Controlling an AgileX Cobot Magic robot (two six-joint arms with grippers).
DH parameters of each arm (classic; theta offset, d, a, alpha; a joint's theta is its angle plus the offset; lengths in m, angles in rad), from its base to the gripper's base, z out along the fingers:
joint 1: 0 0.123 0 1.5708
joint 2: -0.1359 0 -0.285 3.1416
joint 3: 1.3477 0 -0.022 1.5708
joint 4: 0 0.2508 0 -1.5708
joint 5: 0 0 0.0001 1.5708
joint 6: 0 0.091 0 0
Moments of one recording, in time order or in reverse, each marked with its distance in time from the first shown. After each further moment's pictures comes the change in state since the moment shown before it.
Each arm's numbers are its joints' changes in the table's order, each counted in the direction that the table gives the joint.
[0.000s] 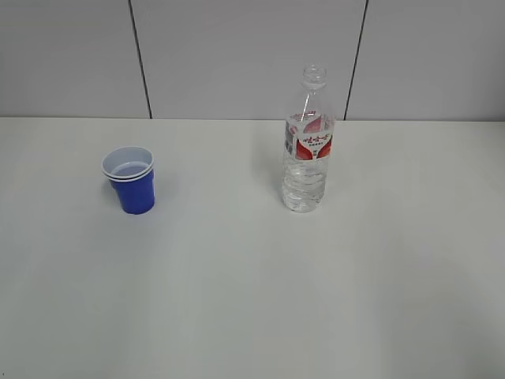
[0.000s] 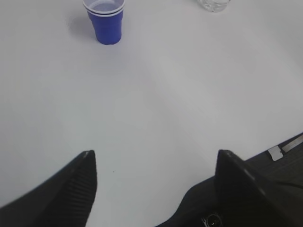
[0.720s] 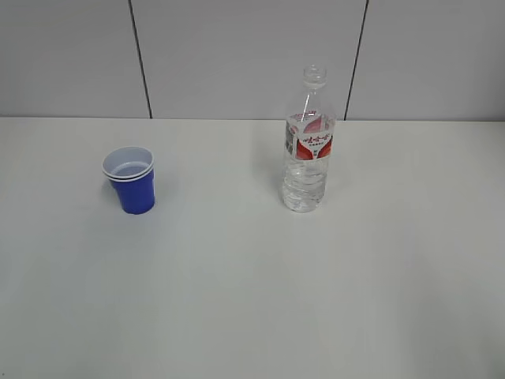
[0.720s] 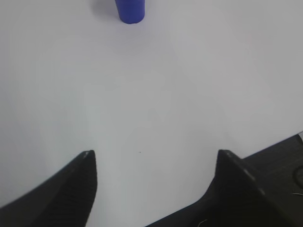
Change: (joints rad) left arm 0.000 0.031 0.049 0.099 0.036 0.000; right arm 0.000 0.139 0.102 -0.066 0.078 0.022
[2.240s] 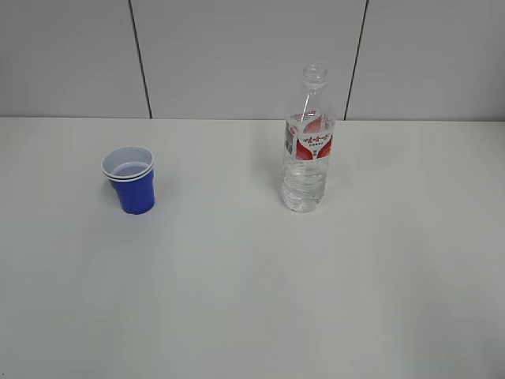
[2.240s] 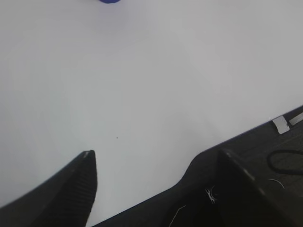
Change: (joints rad) left arm 0.000 0.009 0.018 -0.082 0.039 0.000; right arm 0.000 0.000 0.000 0.000 0.002 0.000
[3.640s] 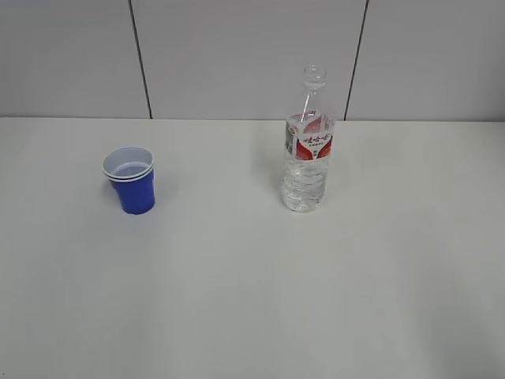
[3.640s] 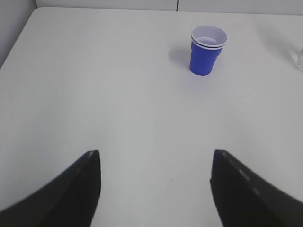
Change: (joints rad) left arm 0.403 0.317 0.002 -0.008 0.008 0.000; right arm -0.372 0.111 0.002 -0.007 0.002 0.000
